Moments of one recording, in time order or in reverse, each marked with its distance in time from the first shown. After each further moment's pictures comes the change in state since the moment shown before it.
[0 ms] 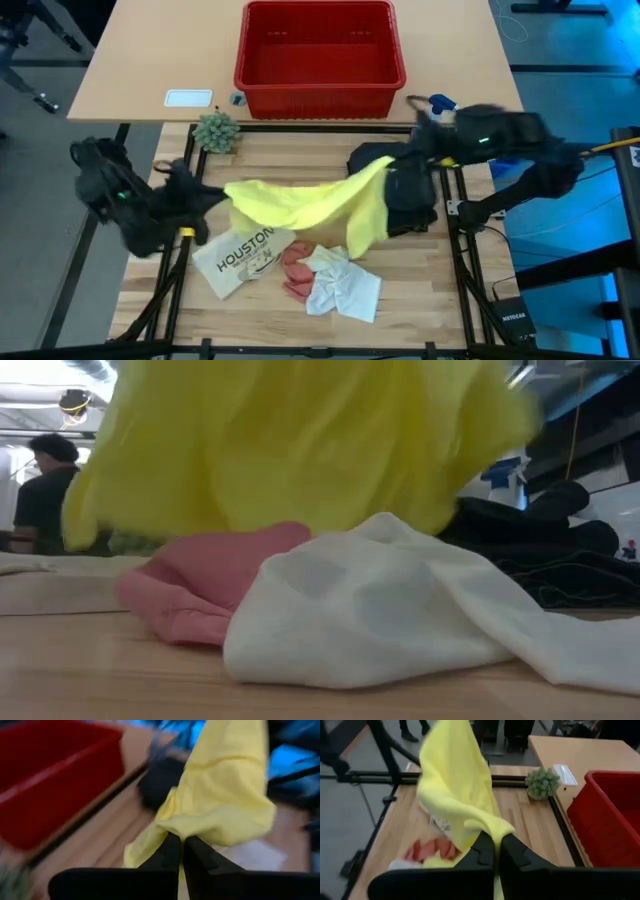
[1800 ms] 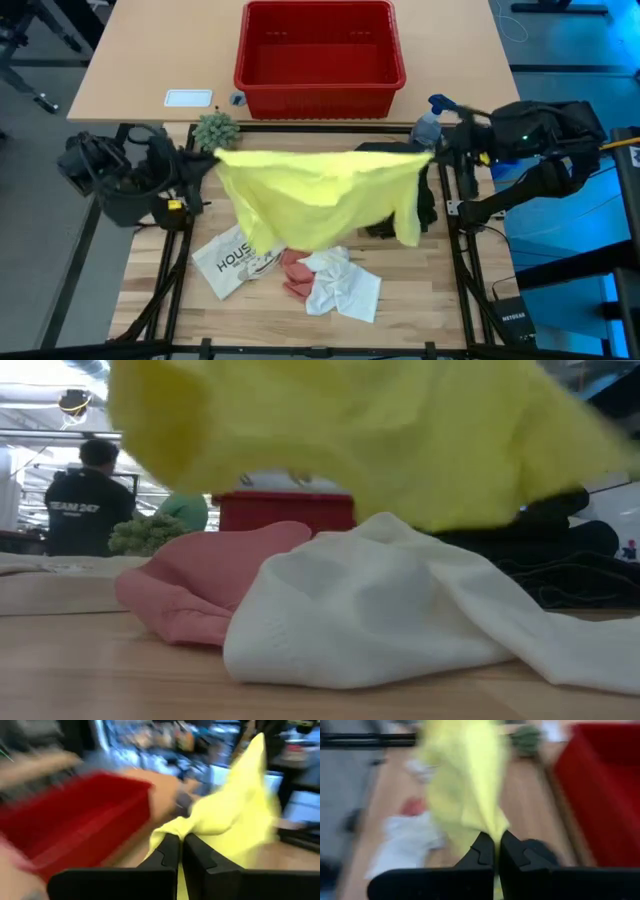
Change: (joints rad) left arm 0.070 0.027 0.199 0.003 -0.148 0.207; right arm 0.032 -0.058 0.158 -0.405 0.087 0.071
